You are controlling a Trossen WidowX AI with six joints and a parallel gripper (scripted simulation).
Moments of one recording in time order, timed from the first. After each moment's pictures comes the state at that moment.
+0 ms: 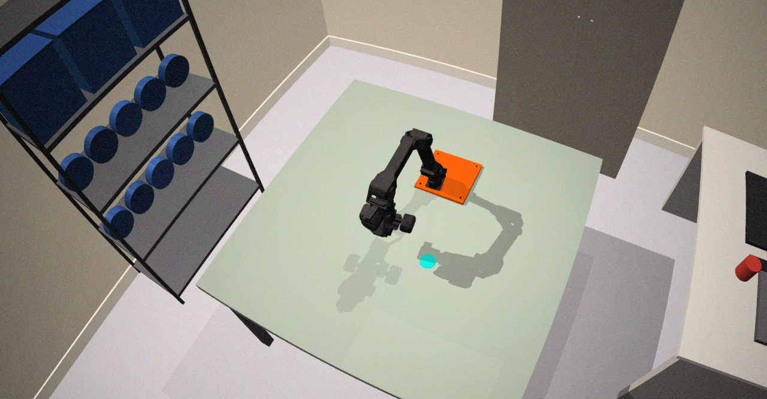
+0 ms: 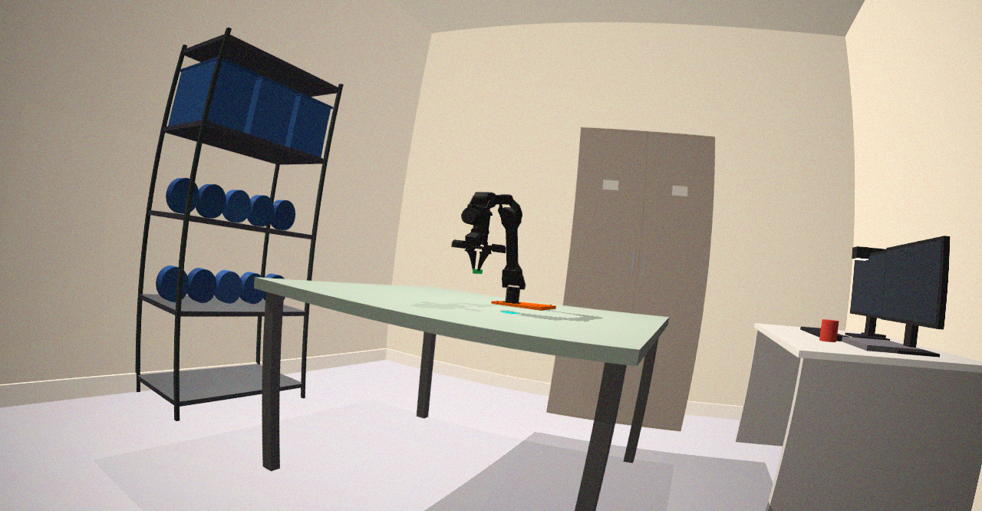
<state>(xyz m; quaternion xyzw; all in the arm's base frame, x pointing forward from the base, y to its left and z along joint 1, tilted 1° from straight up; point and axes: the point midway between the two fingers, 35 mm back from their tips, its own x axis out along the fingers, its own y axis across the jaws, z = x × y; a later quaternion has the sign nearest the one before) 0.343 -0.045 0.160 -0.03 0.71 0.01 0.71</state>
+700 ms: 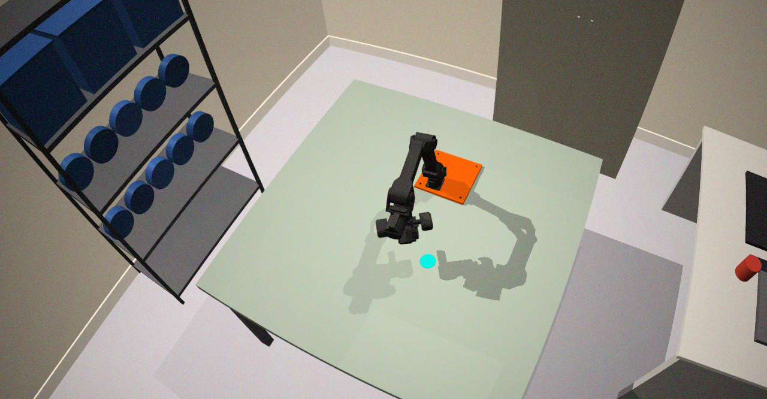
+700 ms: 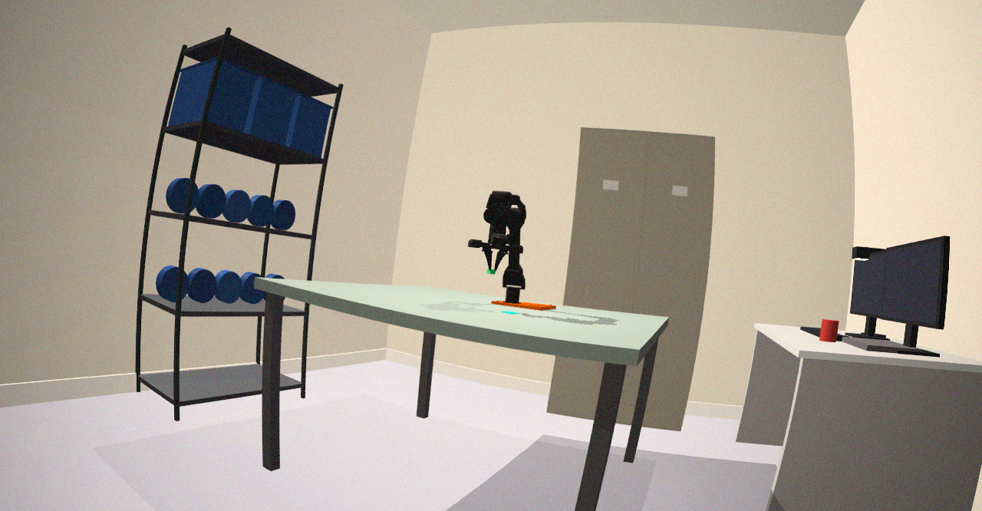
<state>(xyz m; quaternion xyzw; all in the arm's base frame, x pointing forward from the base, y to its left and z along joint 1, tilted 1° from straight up) 0.352 0.020 0.165 -0.20 0.68 0.17 0.68</state>
